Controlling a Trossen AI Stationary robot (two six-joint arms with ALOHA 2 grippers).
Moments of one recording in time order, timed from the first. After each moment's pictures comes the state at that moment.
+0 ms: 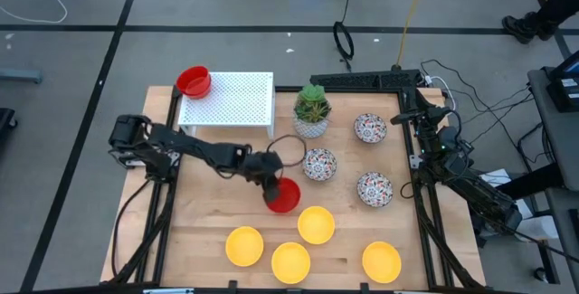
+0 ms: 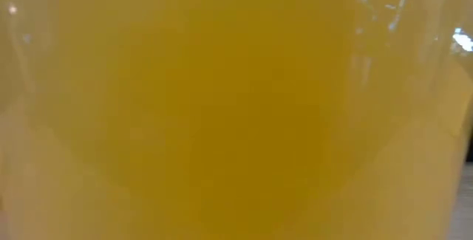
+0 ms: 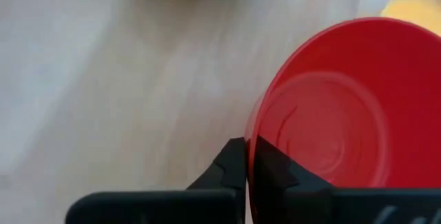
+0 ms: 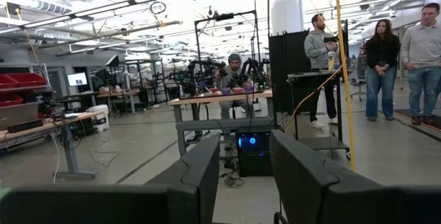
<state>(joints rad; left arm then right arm) -0.07 1.64 0.96 -0.24 0.03 -0.56 -0.73 0.01 0.01 0.28 0.58 -0.04</state>
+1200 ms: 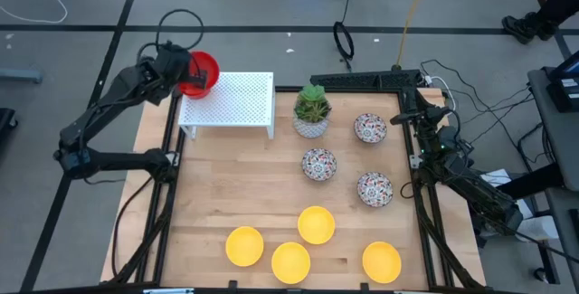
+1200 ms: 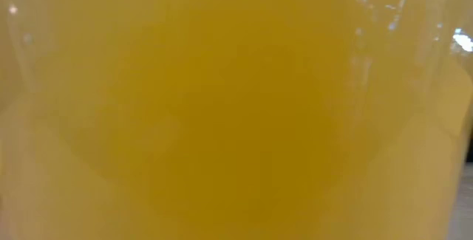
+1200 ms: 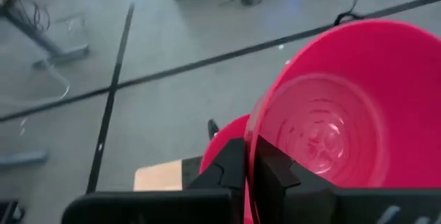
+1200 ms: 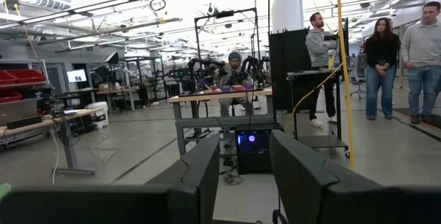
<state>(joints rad) 0.76 1.07 1.29 -1.03 -0.65 -0.31 -0.73 0.02 0.01 0.28 0.58 -0.04</state>
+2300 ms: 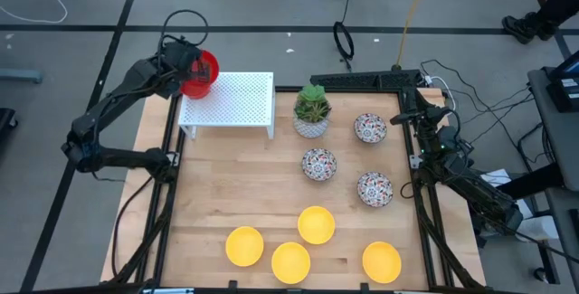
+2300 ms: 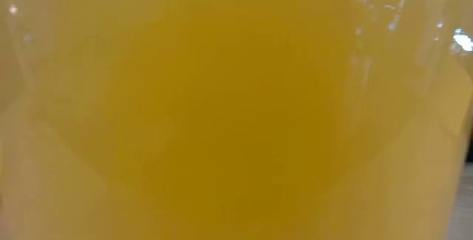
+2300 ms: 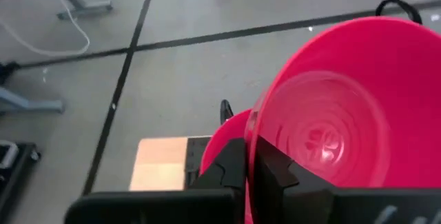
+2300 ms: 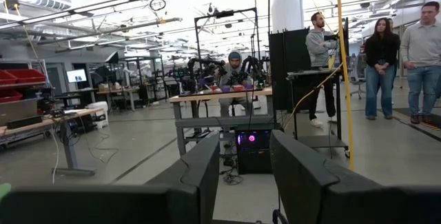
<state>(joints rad) 0.83 1.17 1.29 -1.05 -0.68 -0.48 -0.73 0.02 0.01 0.28 0.58 -0.04</state>
